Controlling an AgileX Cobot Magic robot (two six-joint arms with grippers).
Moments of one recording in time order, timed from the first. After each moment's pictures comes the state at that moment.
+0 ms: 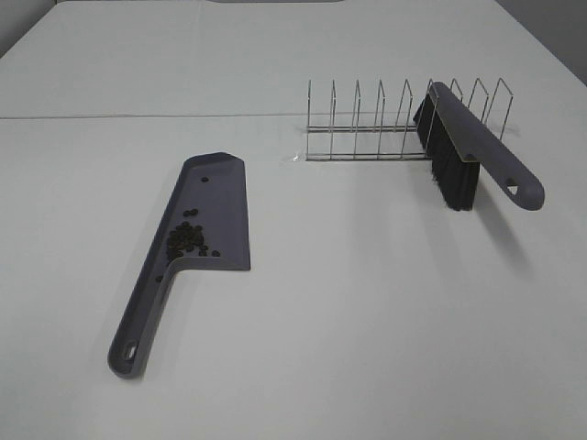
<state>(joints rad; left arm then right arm) -0.04 0.00 -0.51 -0.25 1.07 0.27 -0.03 -0.01 -0.50 0.13 1.07 -0.13</state>
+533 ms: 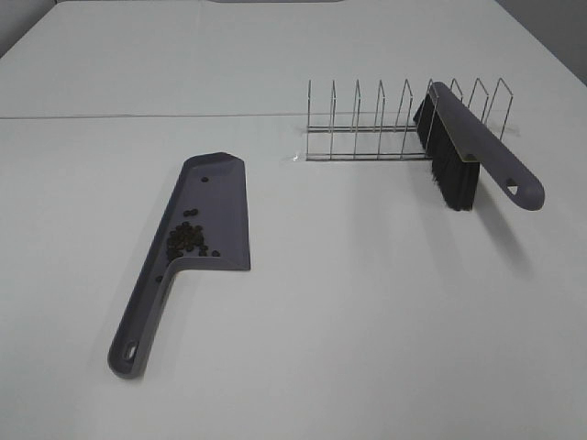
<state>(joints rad) -0.04 0.00 -0.51 -0.25 1.07 0.27 -0.03 -0.01 -0.50 0.13 1.07 -0.13</state>
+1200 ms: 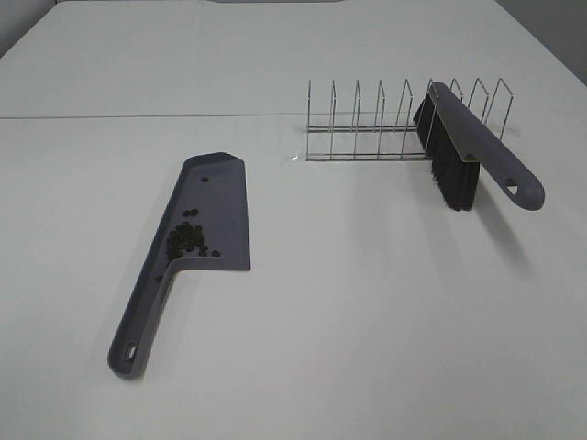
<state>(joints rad) -0.04 0.00 -0.51 -0.25 1.07 0.27 -0.03 -0.01 -0.50 0.13 1.07 -0.13</state>
